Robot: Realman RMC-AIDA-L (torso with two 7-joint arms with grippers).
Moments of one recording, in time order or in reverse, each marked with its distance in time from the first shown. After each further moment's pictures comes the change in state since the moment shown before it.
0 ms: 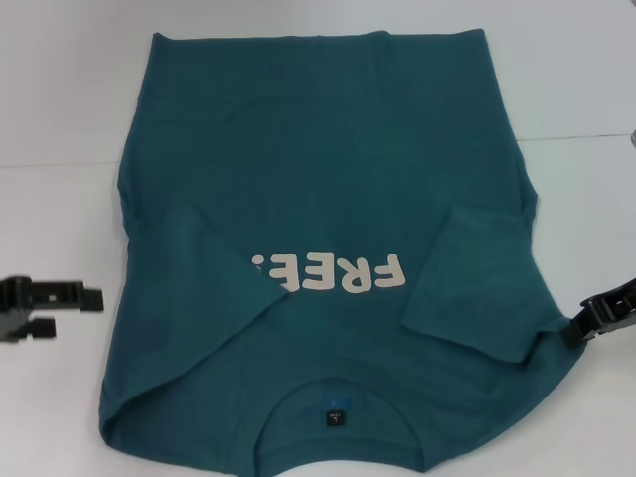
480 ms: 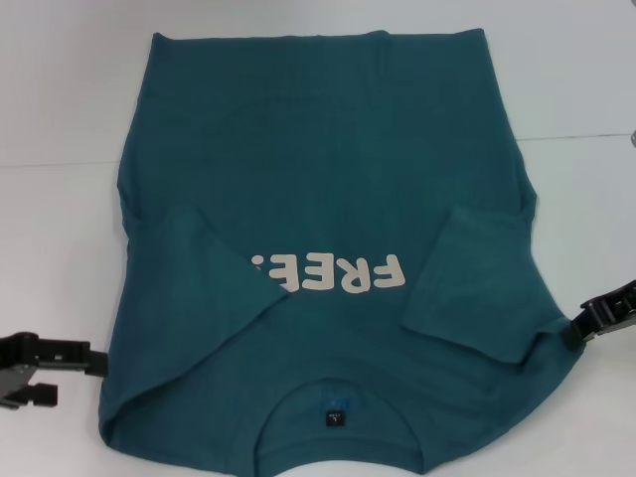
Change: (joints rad) left arm -0.001 -0.005 0.018 -0.027 0.108 0.081 -0.071; right arm 0.000 -0.001 0.003 -0.002 0.003 -0.010 -0.028
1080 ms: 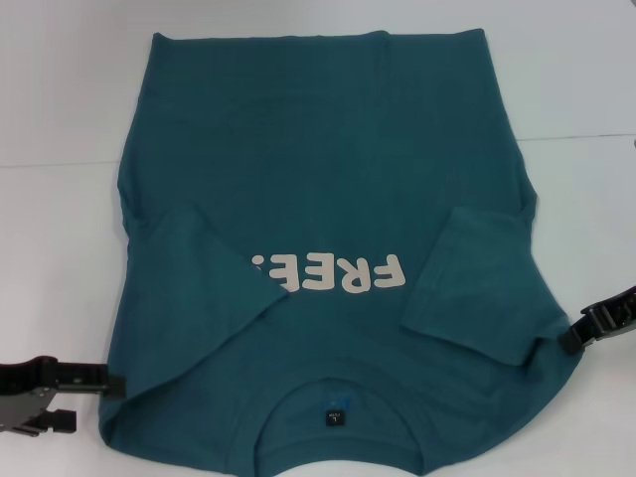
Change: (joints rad) left arm 0.014 -0.009 0.004 -0.093 0.004 -0.048 -0.007; right arm -0.013 0.000 0.005 0.003 0.025 -0.009 -0.024
